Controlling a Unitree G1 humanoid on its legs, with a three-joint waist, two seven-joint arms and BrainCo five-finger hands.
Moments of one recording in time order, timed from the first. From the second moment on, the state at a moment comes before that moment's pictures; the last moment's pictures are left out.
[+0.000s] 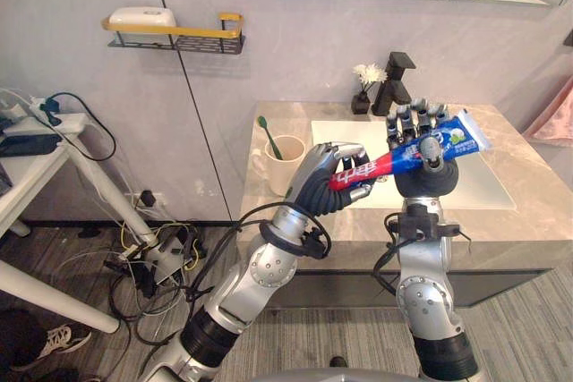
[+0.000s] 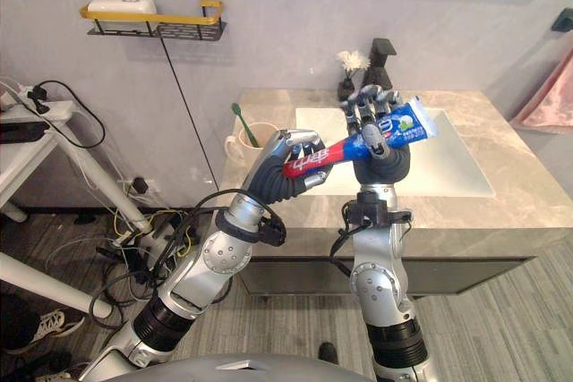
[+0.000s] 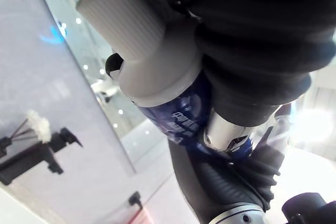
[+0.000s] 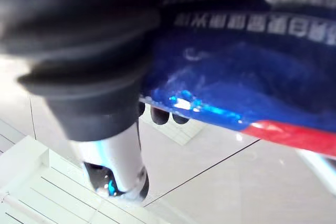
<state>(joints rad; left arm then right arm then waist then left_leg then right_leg) -0.23 0.17 -0.55 -0.25 0.46 -0.20 0.24 -0.09 -0.08 0.20 -0.38 0.96 -0.31 0.04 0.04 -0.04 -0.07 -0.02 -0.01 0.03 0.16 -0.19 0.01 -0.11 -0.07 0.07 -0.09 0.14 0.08</state>
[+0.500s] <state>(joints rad) -0.23 0.17 -0.56 -0.24 0.46 -0.20 0.24 -0.09 -0.08 0.22 -0.38 1.00 -0.32 0.05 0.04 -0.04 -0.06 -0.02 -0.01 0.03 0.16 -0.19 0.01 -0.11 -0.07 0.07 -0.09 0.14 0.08</state>
